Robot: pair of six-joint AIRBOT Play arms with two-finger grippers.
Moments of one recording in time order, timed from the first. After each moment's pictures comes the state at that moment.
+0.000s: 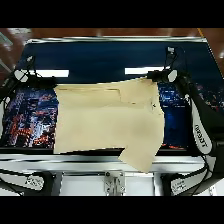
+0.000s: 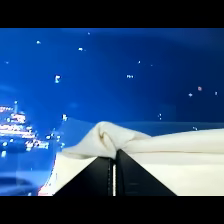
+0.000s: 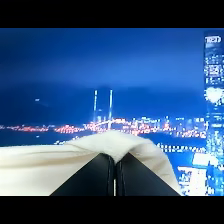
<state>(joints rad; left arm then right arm) 0.11 -1.64 1.40 1.19 -0.77 -1.43 0.06 -1.73 1.47 -1.32 0.52 1.47</state>
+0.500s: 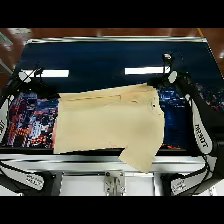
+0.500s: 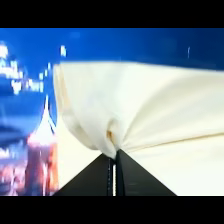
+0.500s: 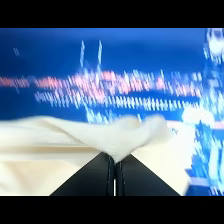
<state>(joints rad) 0.14 -1.73 1.47 1.21 -1.11 -1.41 0.05 -1.71 1.47 -1.41 0.78 1.47</state>
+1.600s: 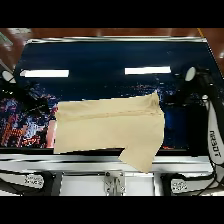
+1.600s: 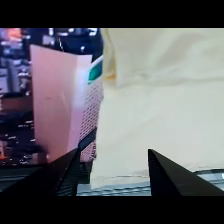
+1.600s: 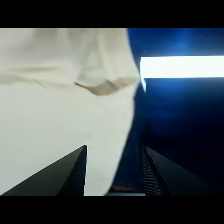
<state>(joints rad) 0.26 -1.61 1.41 1.32 -1.64 -1.47 -0.08 -1.58 1.44 -1.52 1.47 1.49</state>
